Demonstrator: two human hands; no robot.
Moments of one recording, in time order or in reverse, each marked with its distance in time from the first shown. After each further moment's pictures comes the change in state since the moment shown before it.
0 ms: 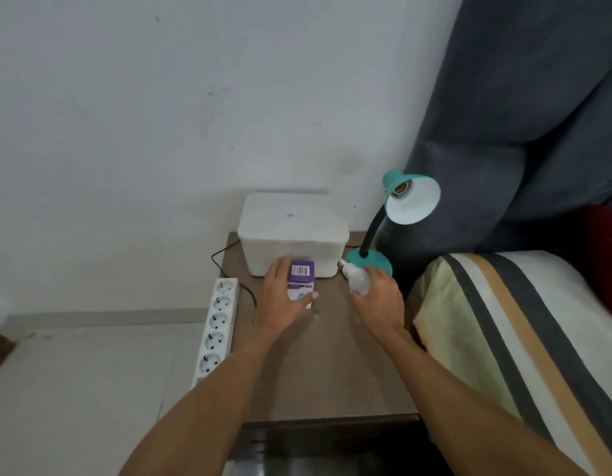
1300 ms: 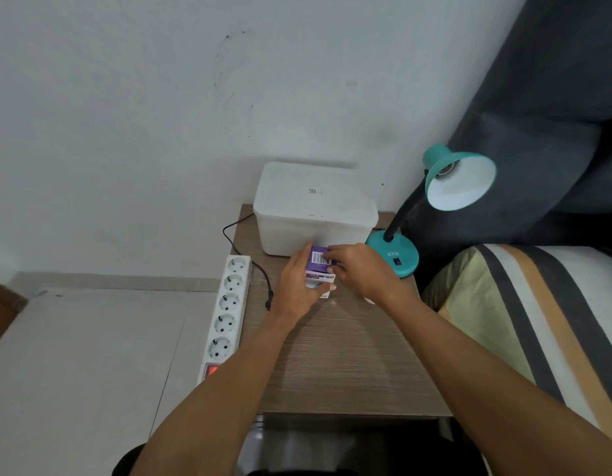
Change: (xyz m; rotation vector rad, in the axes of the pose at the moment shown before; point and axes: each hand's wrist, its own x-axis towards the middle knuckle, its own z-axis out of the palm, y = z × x) left_hand 0.009 -0.042 0.030 -0.091 -0.041 -0.028; right_hand 0.055 -0.044 0.043 -0.161 -0.404 -0.639
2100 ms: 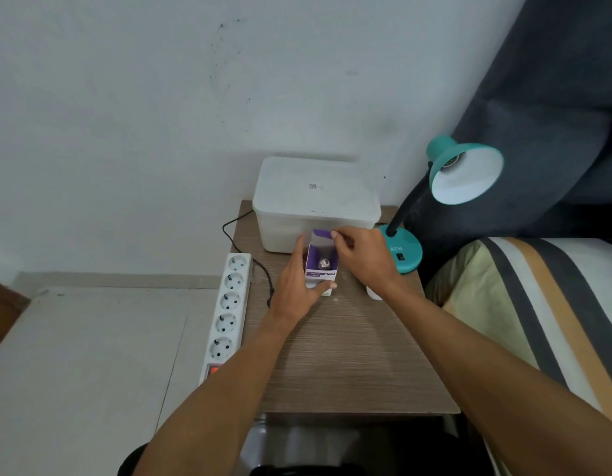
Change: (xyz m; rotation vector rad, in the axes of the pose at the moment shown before) left_hand -0.003 0.000 -0.005 -0.057 -0.015 -0.031; right_hand 0.009 -0.001 -0.001 0.342 0.301 0.231
